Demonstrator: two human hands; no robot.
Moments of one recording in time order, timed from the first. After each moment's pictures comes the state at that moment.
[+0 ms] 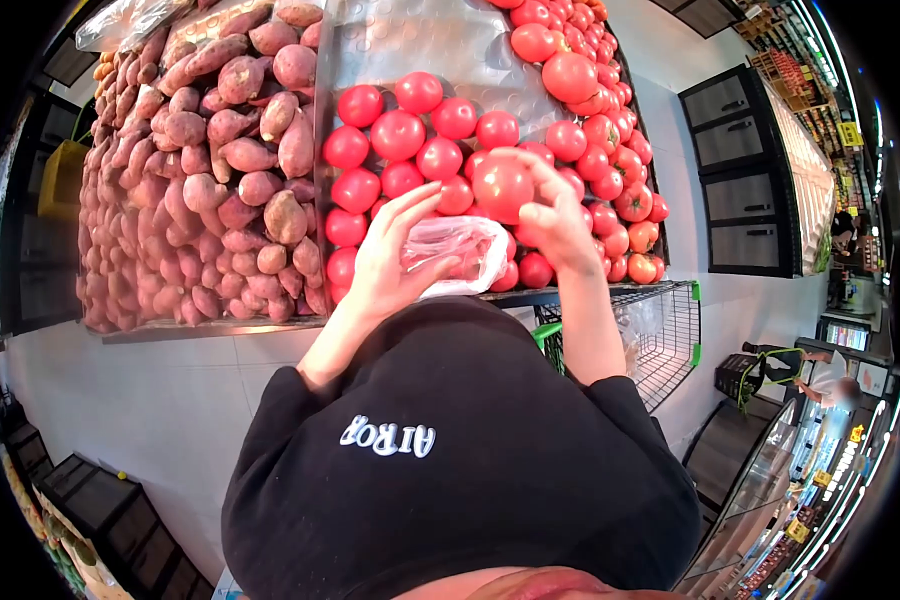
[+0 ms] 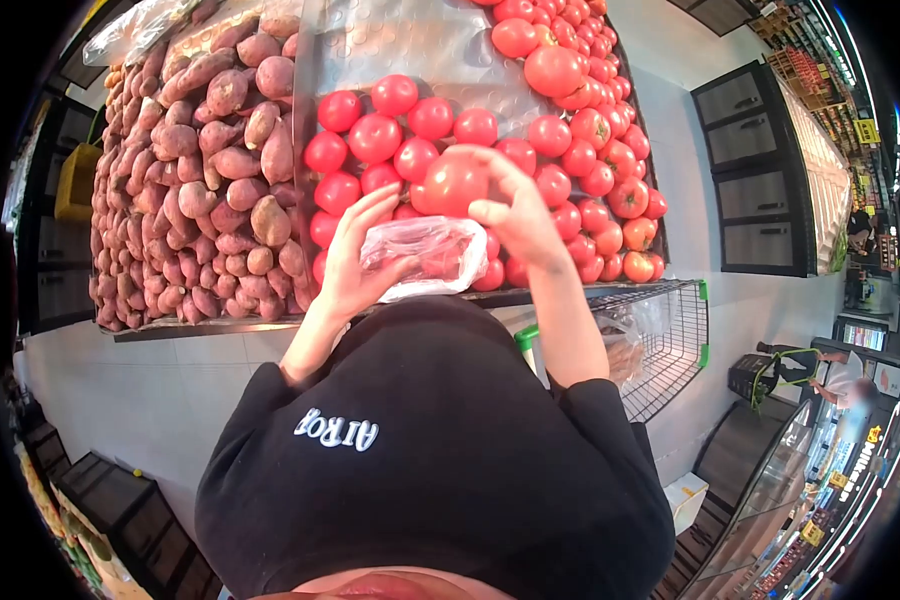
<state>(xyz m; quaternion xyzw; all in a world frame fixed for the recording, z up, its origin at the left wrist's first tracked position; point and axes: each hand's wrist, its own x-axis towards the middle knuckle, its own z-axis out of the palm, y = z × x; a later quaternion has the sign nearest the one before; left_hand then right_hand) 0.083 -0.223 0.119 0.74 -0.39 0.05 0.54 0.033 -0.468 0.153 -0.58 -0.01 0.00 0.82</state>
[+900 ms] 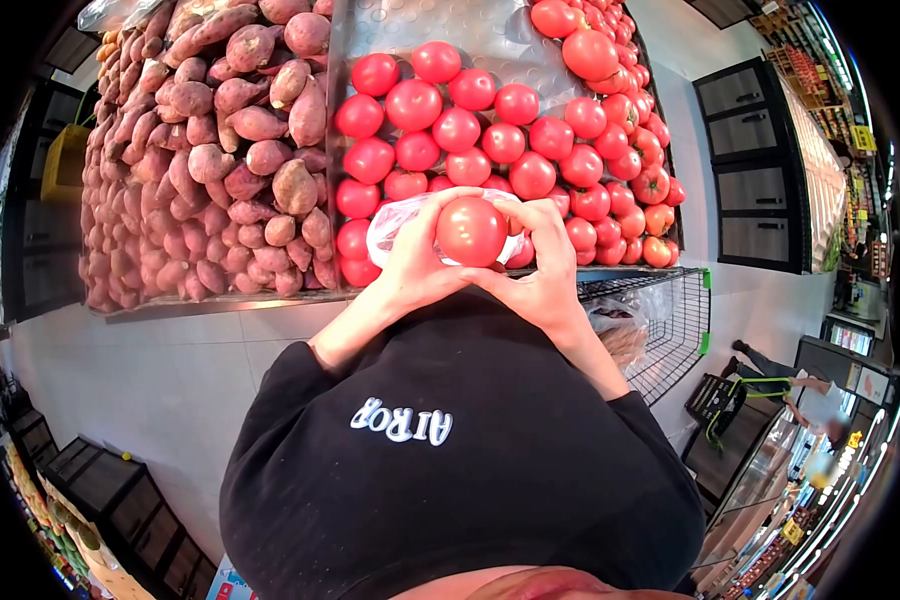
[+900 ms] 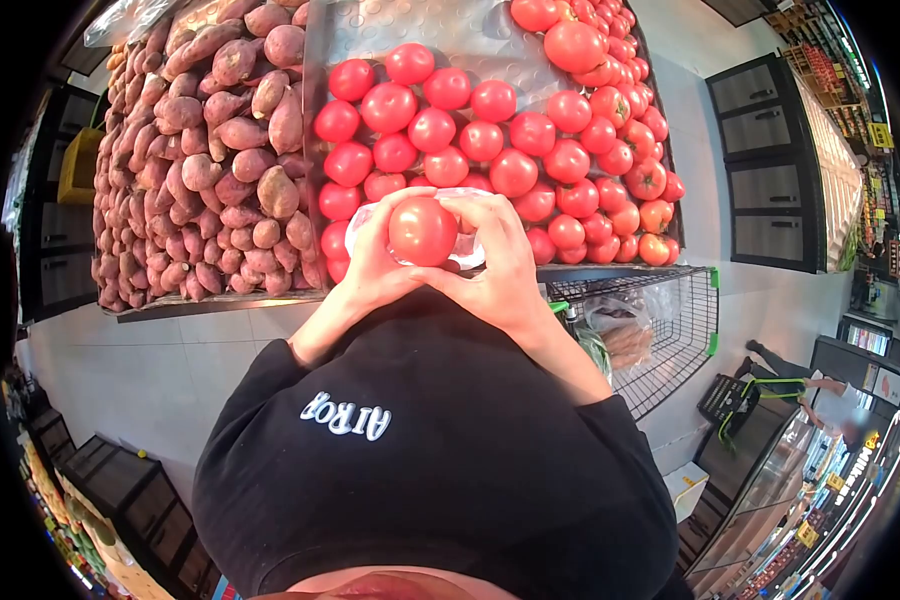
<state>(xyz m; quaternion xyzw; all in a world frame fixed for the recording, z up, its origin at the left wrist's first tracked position) 0.058 -0.231 0.105 0.63 -0.34 -0.12 0.69 -0.027 -0.395 0.161 -0.87 -0.05 -0.22 0.43</state>
